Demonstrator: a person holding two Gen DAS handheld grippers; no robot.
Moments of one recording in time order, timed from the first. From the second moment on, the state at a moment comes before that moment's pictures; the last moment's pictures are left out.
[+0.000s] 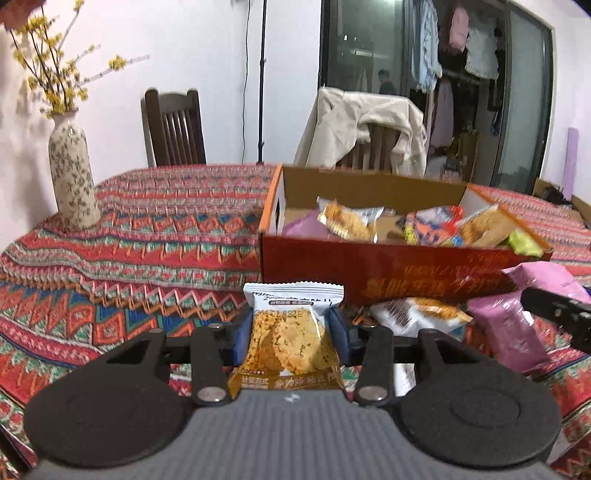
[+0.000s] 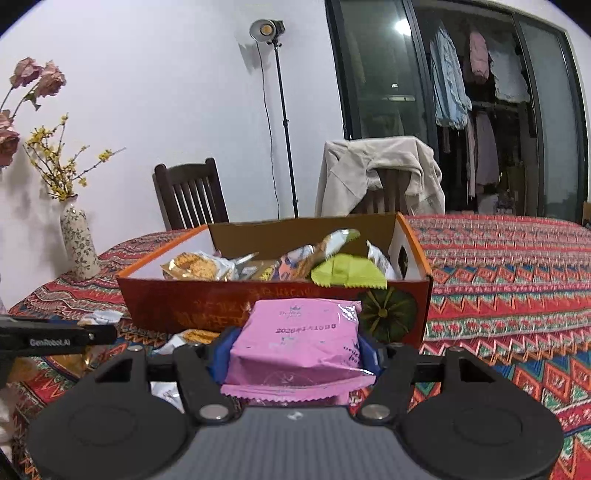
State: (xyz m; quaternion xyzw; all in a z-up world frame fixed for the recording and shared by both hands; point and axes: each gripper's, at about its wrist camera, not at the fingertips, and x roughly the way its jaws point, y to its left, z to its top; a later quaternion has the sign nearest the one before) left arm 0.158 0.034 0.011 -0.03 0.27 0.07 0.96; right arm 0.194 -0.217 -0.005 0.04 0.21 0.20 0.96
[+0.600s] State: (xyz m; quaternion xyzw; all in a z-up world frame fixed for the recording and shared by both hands) left arm 0.188 0.000 0.091 -0.02 0.19 0.04 0.98; right arm 0.219 -0.218 0.079 0.03 0.15 0.18 0.97
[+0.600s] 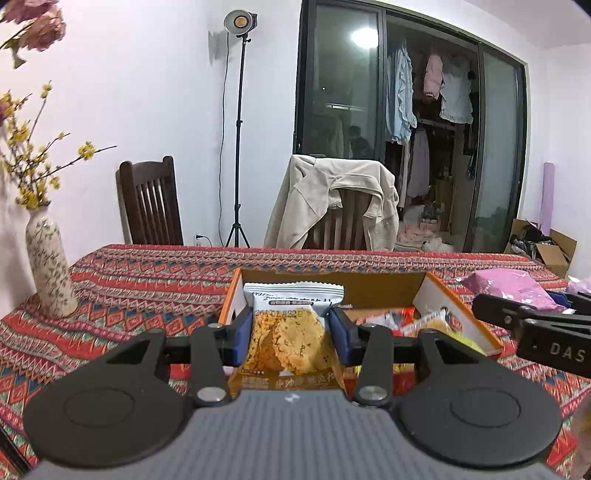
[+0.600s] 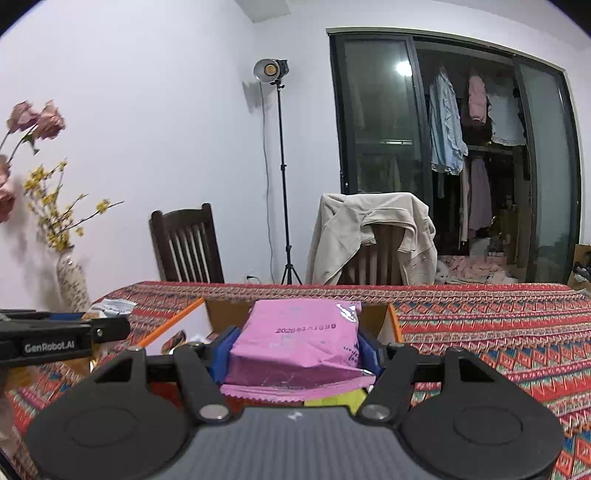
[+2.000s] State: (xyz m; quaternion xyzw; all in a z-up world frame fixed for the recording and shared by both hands) left arm 0.273 0.010 0.043 -0.07 0.14 0.10 0.98; right arm 0.321 -0.215 0.031 0.04 0.19 0.15 0.97
